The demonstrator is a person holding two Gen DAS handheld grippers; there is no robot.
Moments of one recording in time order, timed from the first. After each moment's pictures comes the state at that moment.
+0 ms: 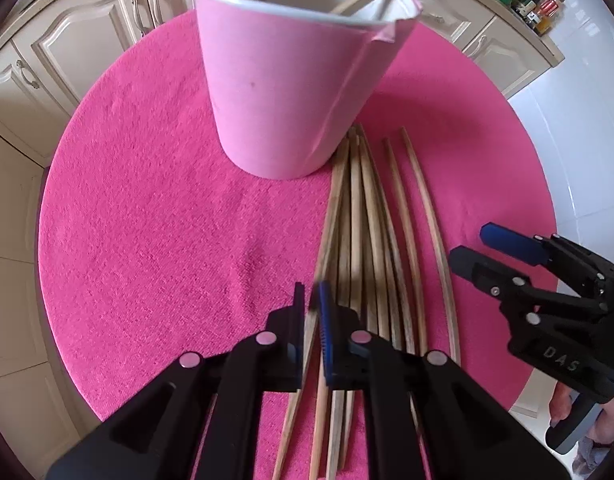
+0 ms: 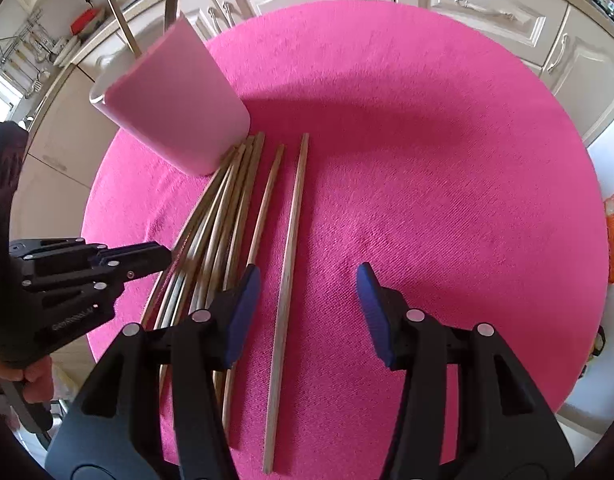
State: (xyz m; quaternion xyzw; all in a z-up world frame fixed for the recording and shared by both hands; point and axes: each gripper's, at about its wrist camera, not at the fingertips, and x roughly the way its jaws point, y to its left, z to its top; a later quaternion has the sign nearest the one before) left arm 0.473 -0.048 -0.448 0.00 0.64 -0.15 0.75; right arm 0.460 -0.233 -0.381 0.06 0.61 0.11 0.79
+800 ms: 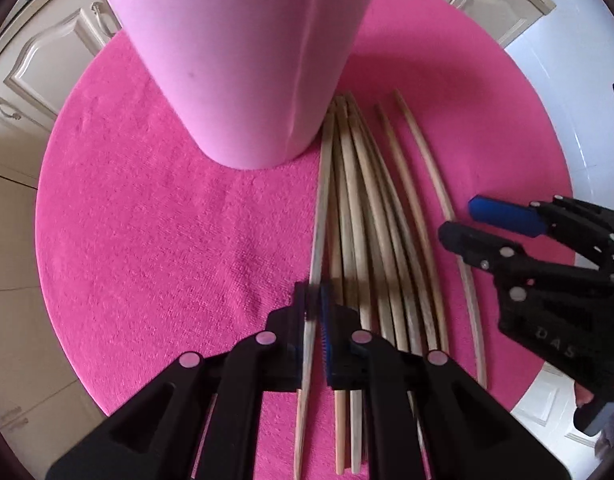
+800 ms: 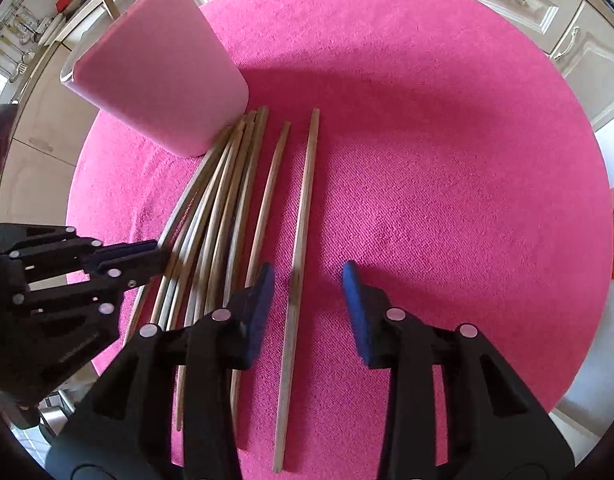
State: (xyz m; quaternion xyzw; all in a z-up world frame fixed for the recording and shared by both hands) left arm 0.514 -0.063 -0.456 0.08 0.67 -0.18 0.72; right arm 0.481 -0.214 -0.391 0.03 0.65 0.10 0.75
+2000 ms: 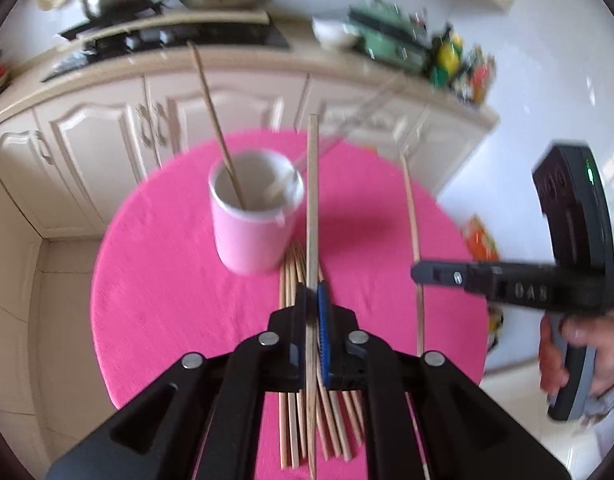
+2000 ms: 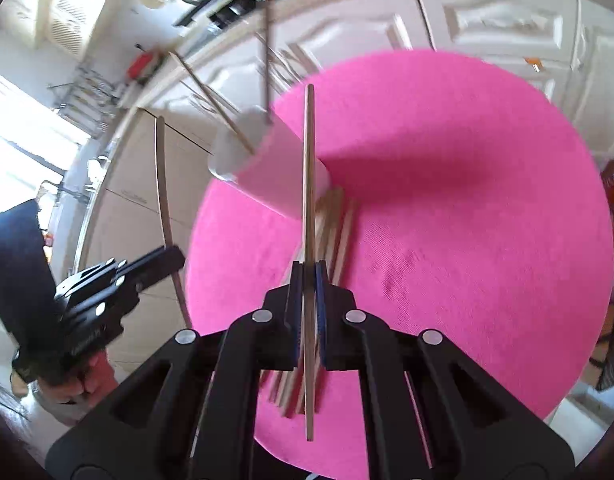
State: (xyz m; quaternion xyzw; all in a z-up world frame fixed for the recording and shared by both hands) left arm 0.439 -0.058 -0.304 -0.04 0.45 -0.19 0.87; right arm 0.465 -0.251 -0.287 0.18 0.55 0.21 0.79
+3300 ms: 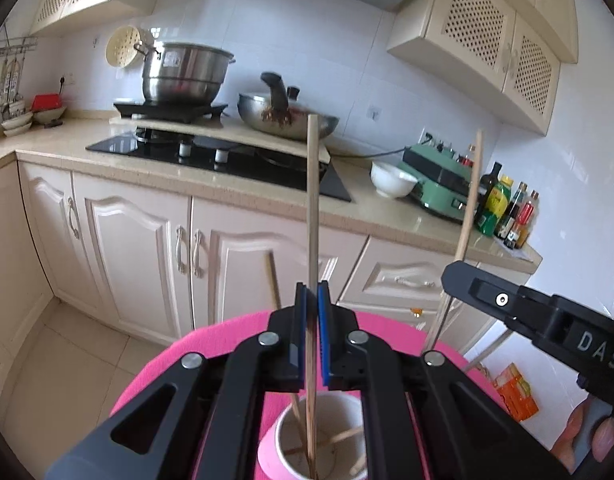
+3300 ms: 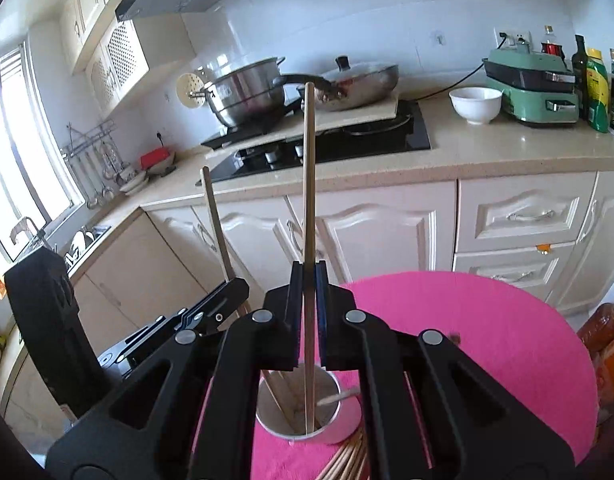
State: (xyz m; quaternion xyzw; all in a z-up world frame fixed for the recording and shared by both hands) left arm 0.541 -0.021 -0.294 -0.11 0.25 -0.10 0.96; right arm 0.550 -0.188 -0.224 0.12 0.31 0.18 0.93
